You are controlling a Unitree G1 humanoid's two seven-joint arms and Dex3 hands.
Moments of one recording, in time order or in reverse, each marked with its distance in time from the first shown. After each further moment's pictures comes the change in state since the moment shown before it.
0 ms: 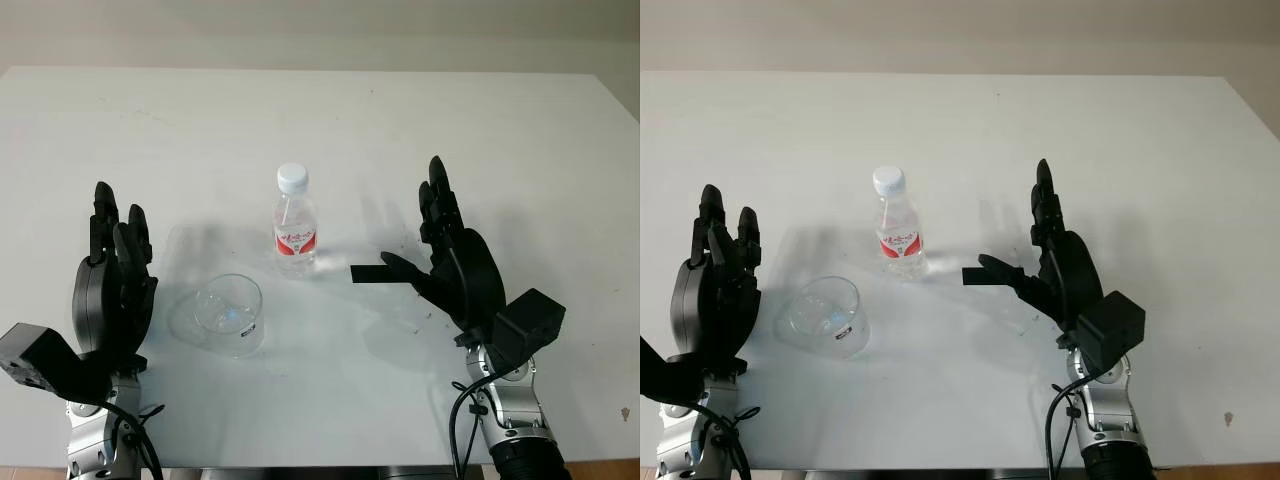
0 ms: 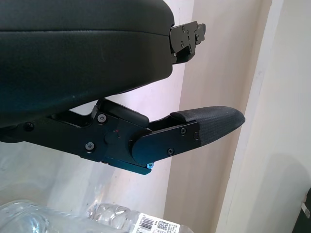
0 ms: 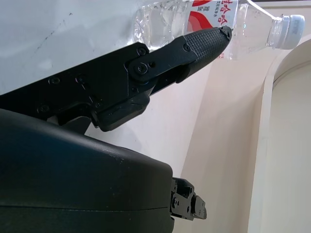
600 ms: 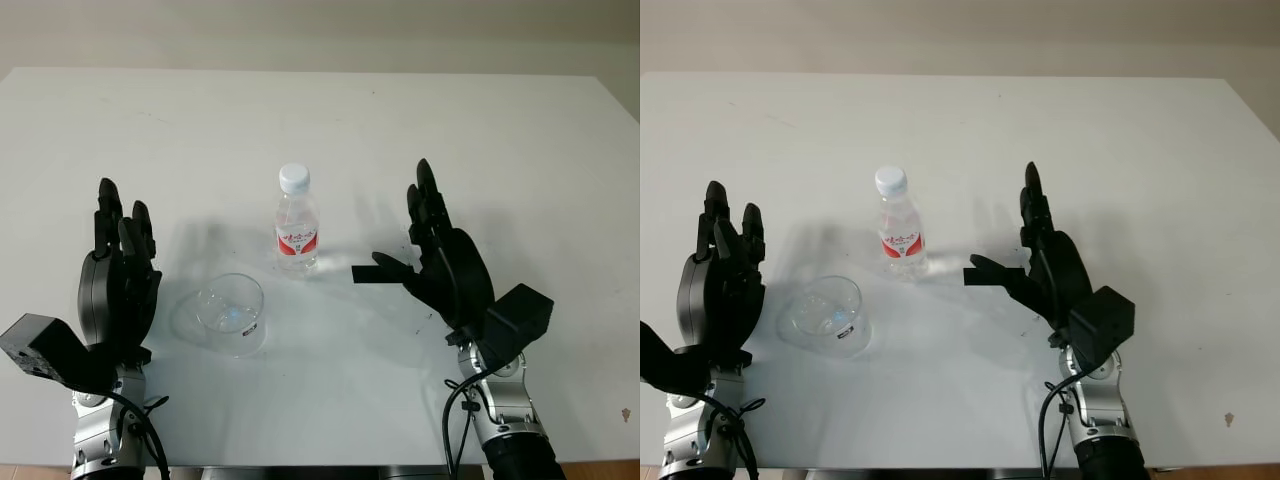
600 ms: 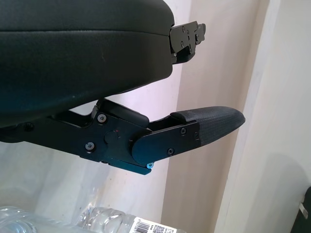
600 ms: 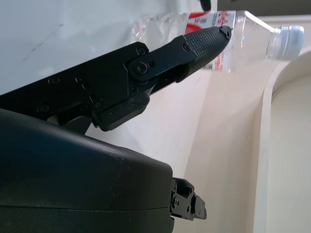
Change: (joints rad) left arm -0.060 -0.002 -0.004 0.066 0.013 -0.024 0.010; right arm -0.071 0.019 0.035 0.071 0.006 0.005 0.067
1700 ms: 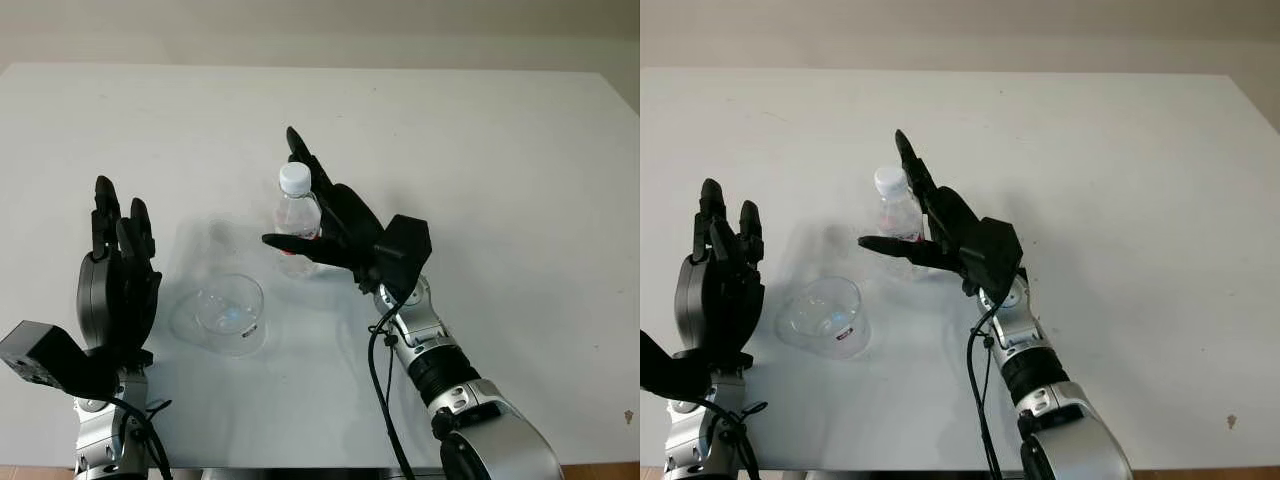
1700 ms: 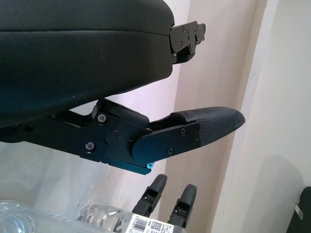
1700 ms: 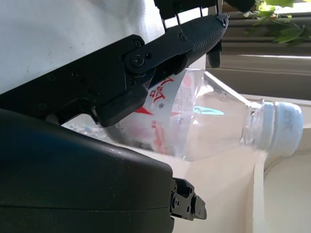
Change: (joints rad) left arm 0.035 -0.020 -0.007 -0.063 -0.002 0.006 0.016; right arm -0.390 0.160 0.075 0.413 -0.044 -0.022 0.054
